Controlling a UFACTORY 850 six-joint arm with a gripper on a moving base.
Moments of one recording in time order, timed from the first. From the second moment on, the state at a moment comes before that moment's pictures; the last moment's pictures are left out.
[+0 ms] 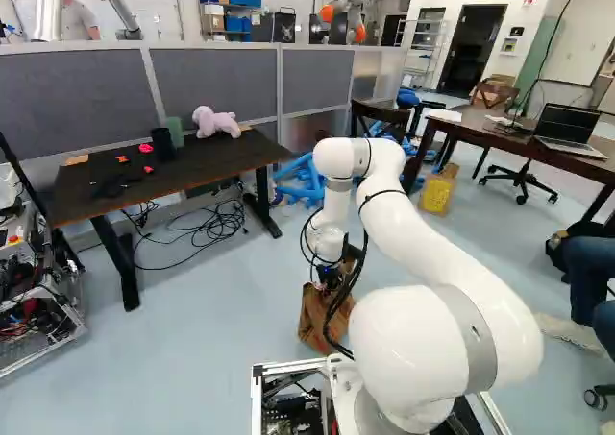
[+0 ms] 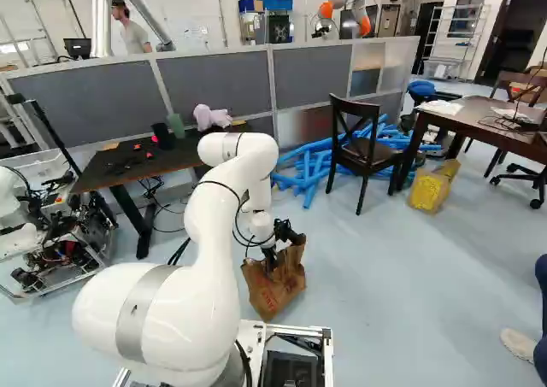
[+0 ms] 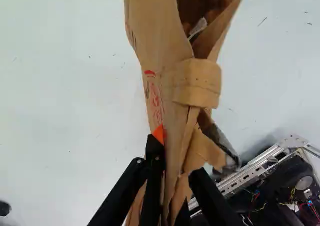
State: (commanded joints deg) arm -1.3 -80.3 -73.8 20.4 8.9 22.3
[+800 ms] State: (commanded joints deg) arm -1.3 -71.4 -66.1 18.2 8.9 22.3
